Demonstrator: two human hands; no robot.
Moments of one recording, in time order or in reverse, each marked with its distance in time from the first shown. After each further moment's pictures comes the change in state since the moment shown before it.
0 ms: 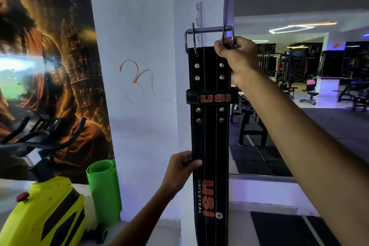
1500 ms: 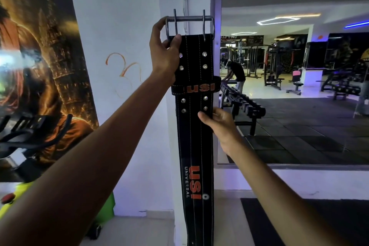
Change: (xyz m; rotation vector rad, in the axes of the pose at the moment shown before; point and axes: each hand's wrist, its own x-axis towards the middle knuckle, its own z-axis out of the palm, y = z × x) left_hand 0.127 0.222 0.005 -0.162 0.361 0.362; right_hand -0.111 0.138 -0.046 -0.016 -0.225 0.312
